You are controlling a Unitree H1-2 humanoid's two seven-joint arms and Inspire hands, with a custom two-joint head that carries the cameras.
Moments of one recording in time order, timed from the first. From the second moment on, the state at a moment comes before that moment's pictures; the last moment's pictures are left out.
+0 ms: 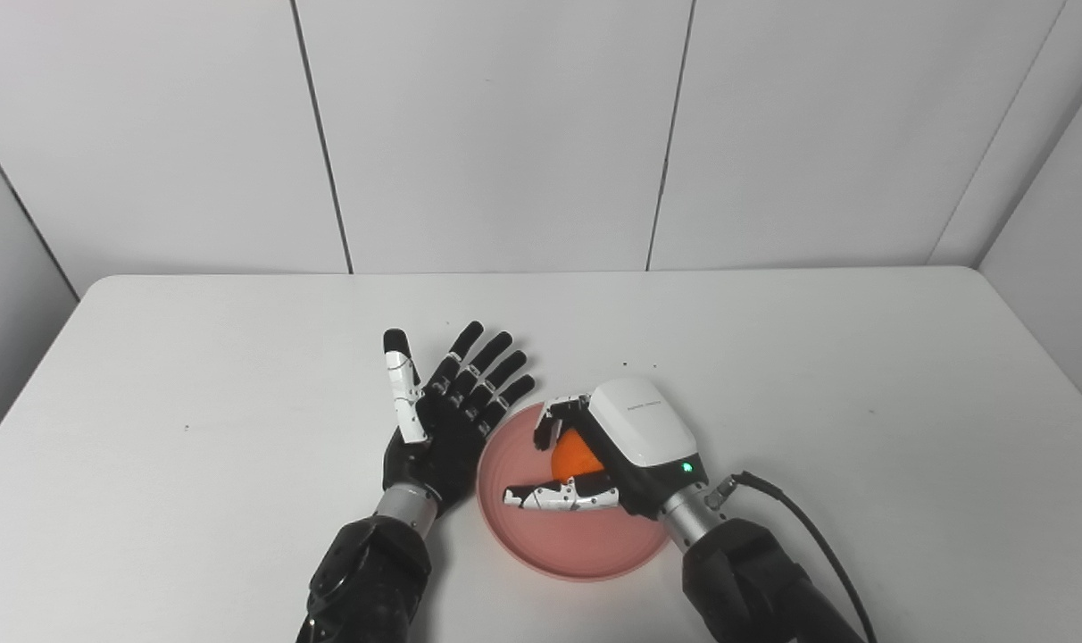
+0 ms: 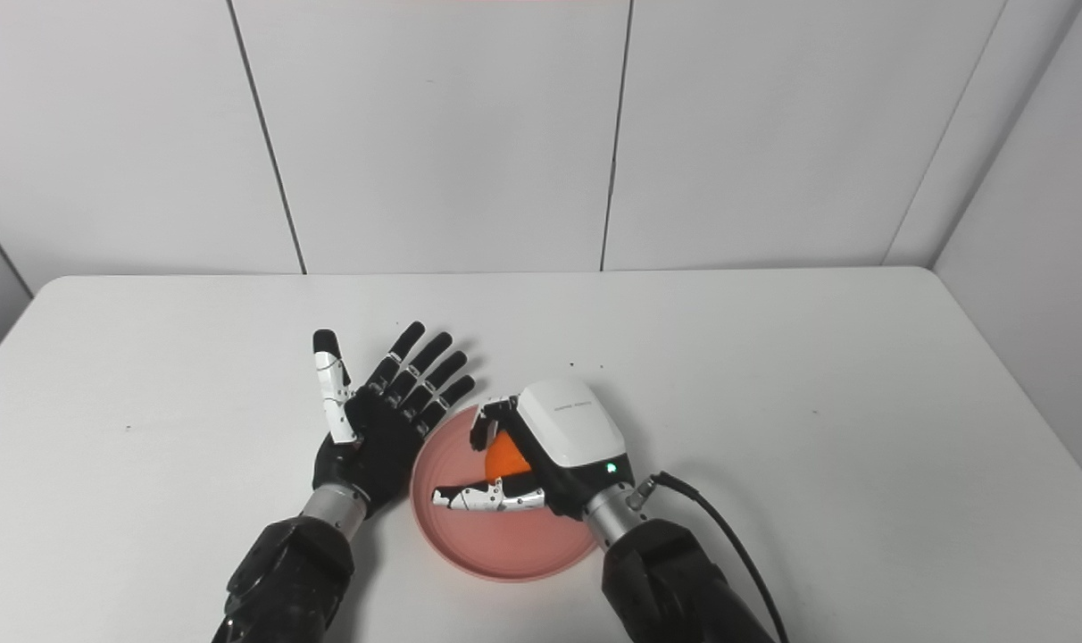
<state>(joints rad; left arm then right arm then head) -0.30 -0.19 0.08 0.13 -0.57 0.38 -0.10 -0.30 -0.20 0.45 -0.01 -0.89 0.04 0.02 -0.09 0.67</state>
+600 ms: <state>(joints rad) -0.30 -0.19 0.08 0.13 -0.57 0.38 -0.09 -0.29 -0.20 0.46 -0.01 -0.89 0.02 0.00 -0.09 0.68</state>
